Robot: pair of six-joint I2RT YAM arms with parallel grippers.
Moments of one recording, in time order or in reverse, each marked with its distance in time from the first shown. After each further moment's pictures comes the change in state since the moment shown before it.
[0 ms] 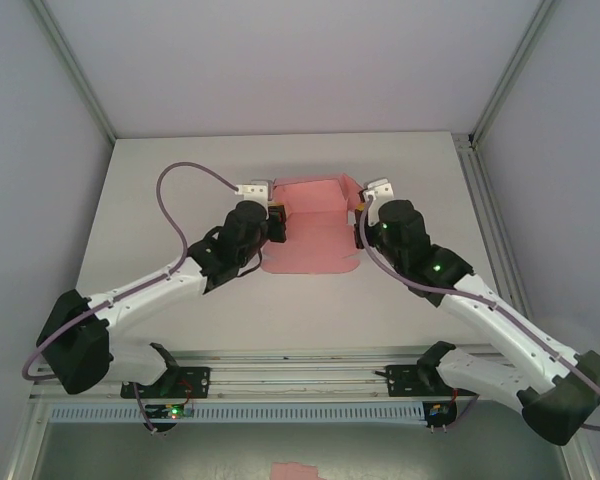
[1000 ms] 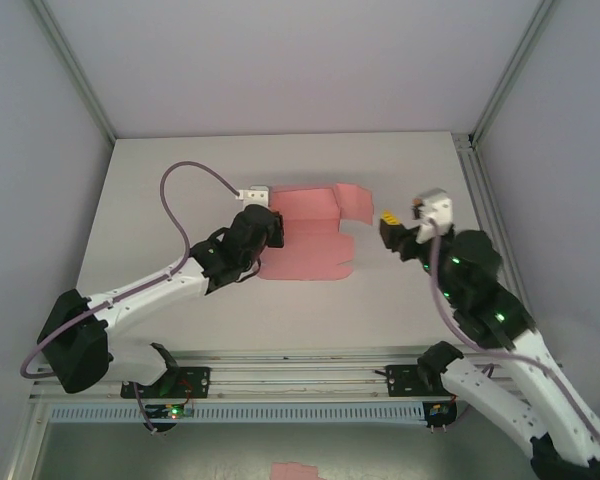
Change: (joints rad) left arm -0.035 -0.016 0.000 -0.117 -0.110 0.011; right arm -0.127 -0.436 -0.037 -0.050 -0.154 -0.099
